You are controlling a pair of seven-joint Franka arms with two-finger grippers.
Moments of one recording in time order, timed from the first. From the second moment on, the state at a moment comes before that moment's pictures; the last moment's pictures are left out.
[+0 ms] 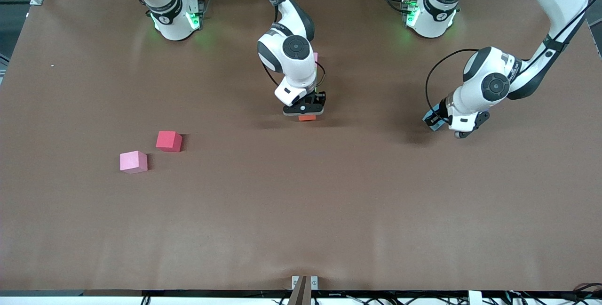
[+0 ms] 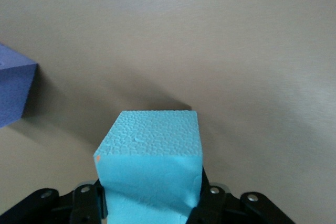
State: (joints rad) left arm 0.93 0.45 -1.00 -2.41 0.53 2.40 -1.14; right arm 1.08 0.62 -0.18 -1.78 0.18 2.46 0.80
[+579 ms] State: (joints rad) left arm 0.73 0.48 -1.00 -2.18 0.53 2.30 -1.12; right arm 1.09 0.63 -0.18 -1.78 0.18 2.46 0.80
